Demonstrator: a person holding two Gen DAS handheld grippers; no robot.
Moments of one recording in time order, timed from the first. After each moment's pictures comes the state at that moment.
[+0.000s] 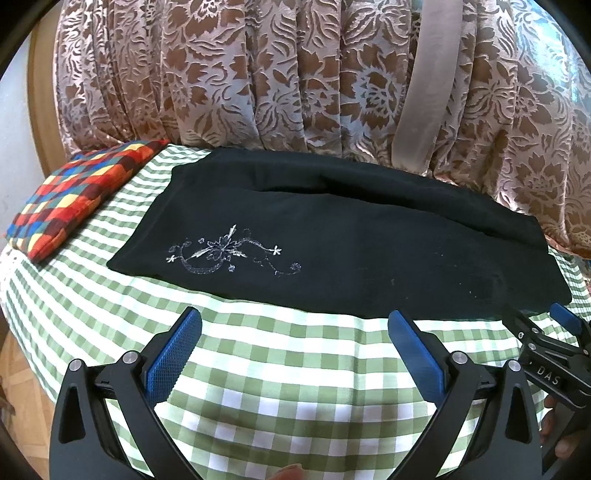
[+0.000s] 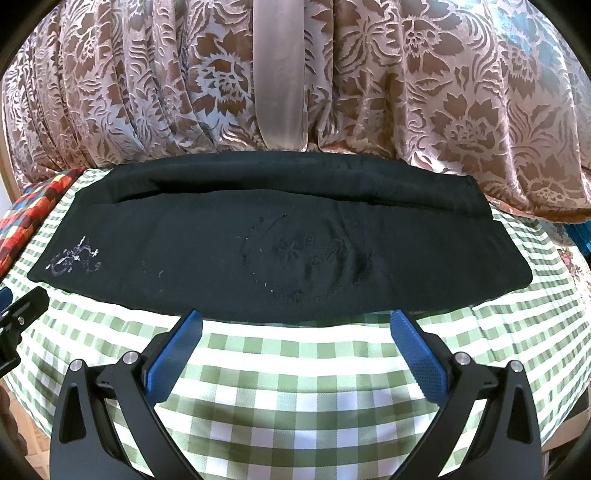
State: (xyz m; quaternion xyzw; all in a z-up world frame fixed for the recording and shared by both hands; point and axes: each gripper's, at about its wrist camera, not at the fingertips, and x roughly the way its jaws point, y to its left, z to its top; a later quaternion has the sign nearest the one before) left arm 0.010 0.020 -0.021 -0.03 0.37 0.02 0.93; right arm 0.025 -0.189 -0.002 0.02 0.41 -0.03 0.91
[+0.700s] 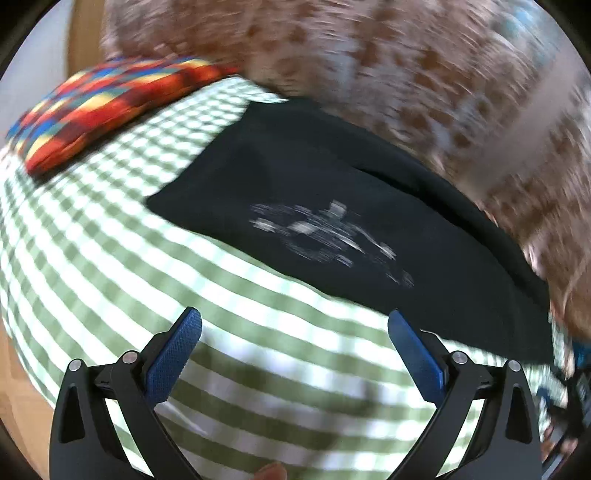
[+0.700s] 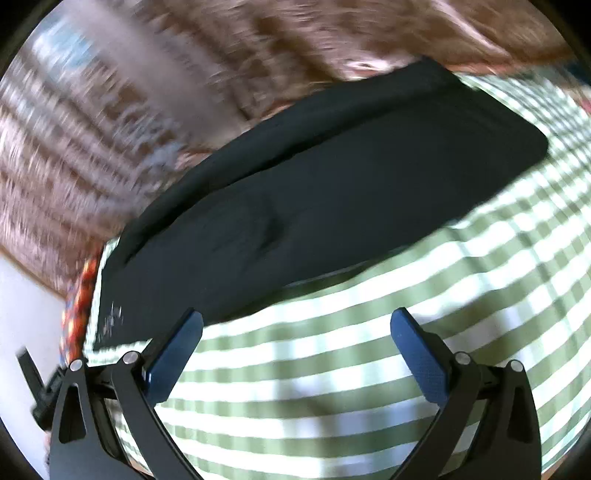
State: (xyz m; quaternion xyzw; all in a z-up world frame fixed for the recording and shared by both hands) left arm 0.040 0.158 -0.059 -0.20 0.43 0.05 0.88; right arm 0.018 -0.350 -0.033 0.30 0.45 -0.01 0.84
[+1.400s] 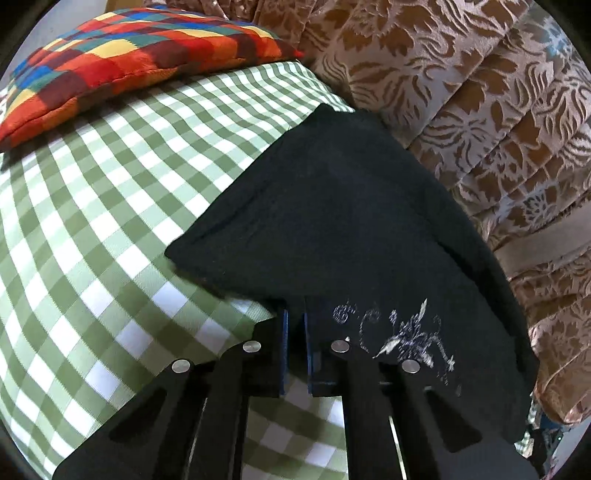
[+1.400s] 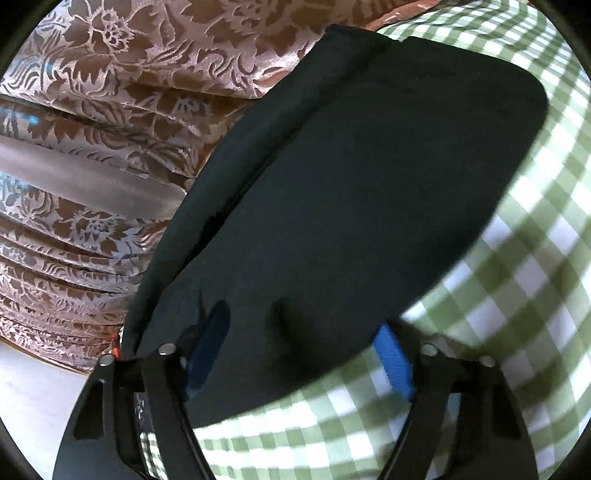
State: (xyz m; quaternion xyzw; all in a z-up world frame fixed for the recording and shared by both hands) left arm 0.116 0.225 -0.089 -0.30 0.42 0.08 0.85; right arm 0.076 -0.422 -0.073 0.42 0.43 -0.05 0.80
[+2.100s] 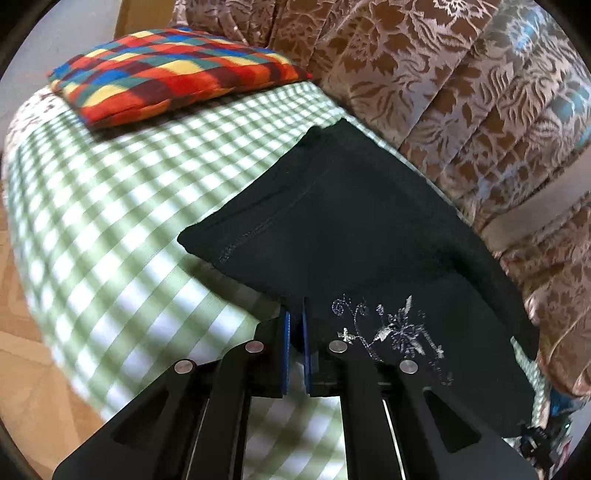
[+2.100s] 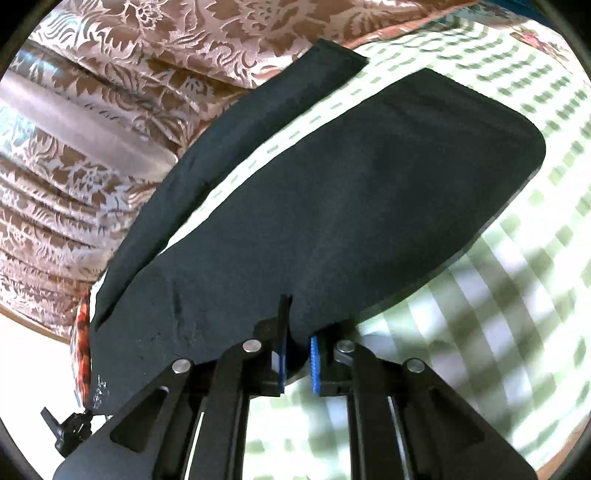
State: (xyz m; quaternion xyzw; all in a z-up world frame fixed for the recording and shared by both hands) left arm -0.005 0.235 -0.074 -0.26 0.42 0.09 0.86; right arm -0.020 -0.414 -0.050 0.35 0.47 -0.05 0.81
